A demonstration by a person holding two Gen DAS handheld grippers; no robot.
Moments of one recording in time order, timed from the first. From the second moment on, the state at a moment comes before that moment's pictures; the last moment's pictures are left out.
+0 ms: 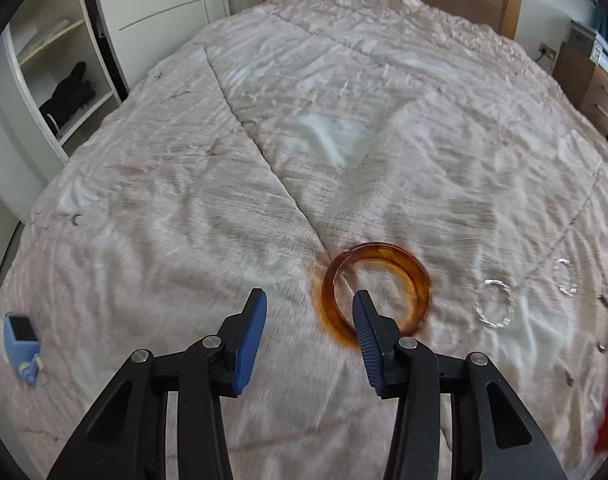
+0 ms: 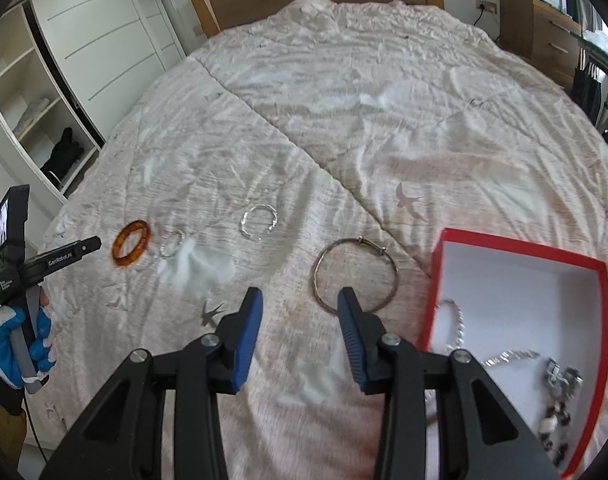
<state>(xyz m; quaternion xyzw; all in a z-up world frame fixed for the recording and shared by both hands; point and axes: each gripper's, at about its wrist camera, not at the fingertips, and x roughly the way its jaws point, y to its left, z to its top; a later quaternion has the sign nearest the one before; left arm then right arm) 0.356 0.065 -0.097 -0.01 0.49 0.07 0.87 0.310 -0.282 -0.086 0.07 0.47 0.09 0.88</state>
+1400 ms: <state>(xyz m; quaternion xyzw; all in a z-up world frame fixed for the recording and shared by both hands) 0.319 0.069 -0.084 0.01 0.48 0.06 0.88 0.291 -0.248 -0.089 0.14 0.47 0.16 0.86</state>
